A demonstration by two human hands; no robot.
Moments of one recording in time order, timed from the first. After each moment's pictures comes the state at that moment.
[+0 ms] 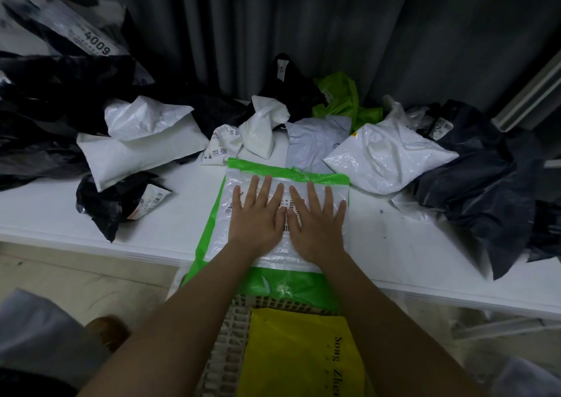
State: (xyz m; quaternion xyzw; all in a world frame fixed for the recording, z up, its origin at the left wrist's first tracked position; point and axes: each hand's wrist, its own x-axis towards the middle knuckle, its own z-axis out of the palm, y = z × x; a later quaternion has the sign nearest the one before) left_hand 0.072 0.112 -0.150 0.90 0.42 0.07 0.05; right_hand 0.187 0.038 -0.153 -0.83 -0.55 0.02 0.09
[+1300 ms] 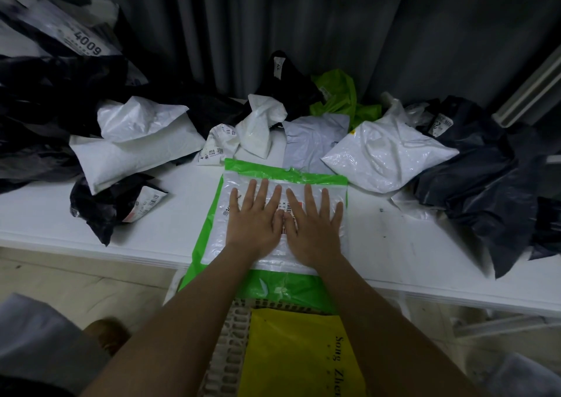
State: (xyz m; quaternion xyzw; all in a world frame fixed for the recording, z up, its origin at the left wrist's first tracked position) left_hand 0.074 0.111 -0.157 0.90 0.42 0.05 0.05; right_hand 0.188 0.040 -0.169 -0.83 -0.55 0.02 0.10
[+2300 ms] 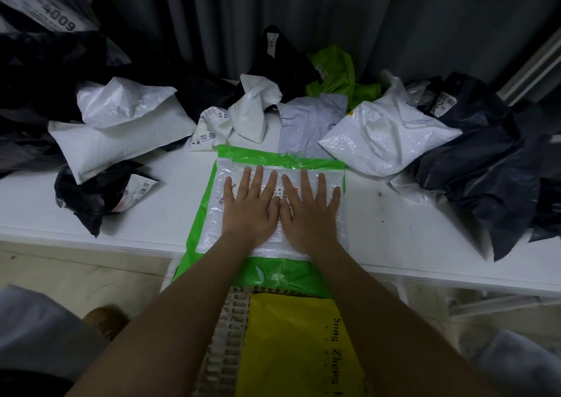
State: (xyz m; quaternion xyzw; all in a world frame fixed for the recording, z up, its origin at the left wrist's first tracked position) left_hand 0.076 0.114 -0.168 0.90 0.43 0.05 0.06; right_hand 0.189 0.045 -0.183 -0.83 -0.55 -0.05 0.12
